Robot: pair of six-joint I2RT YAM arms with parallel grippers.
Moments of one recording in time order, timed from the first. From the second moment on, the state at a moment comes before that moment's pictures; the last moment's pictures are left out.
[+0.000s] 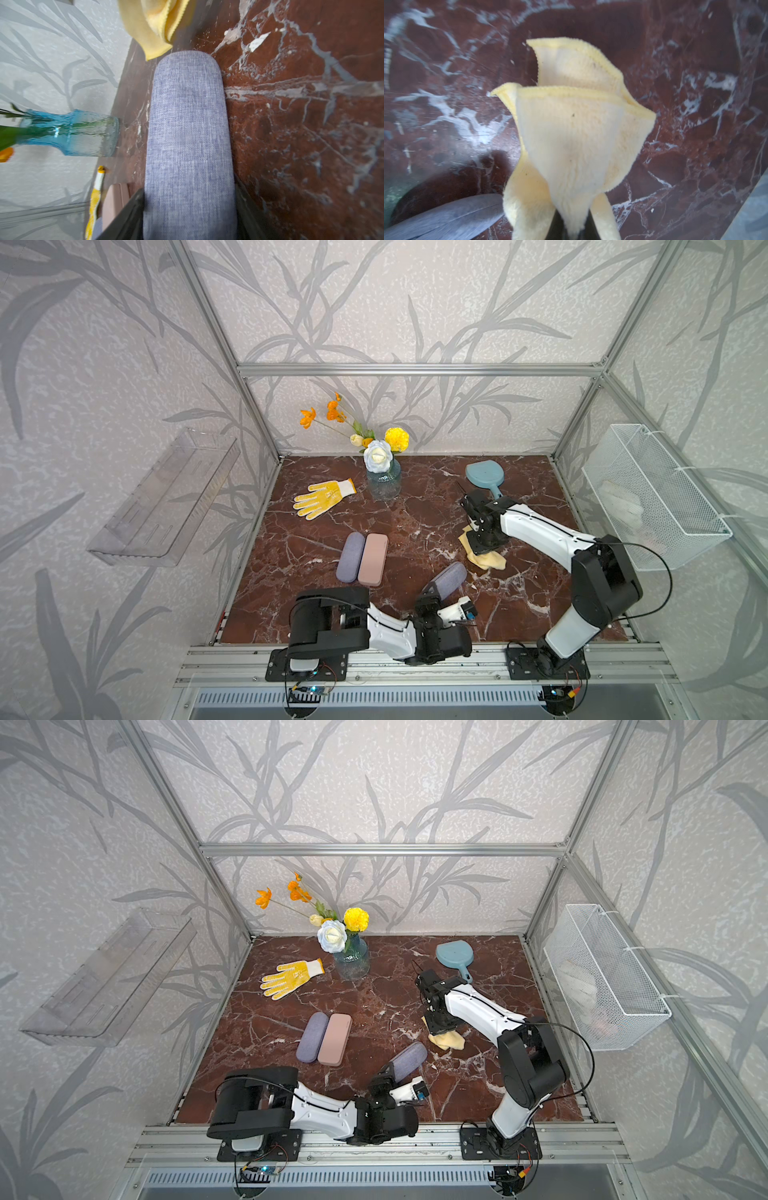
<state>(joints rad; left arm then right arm) -1.44 1.78 0.73 0.10 -0.87 0.11 0.54 1.68 1.23 -0.96 0.21 0.19</state>
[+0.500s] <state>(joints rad) -1.22 1.65 0.66 0.15 -0.43 0.11 0.65 1.91 1.33 -0.92 0.10 0.00</state>
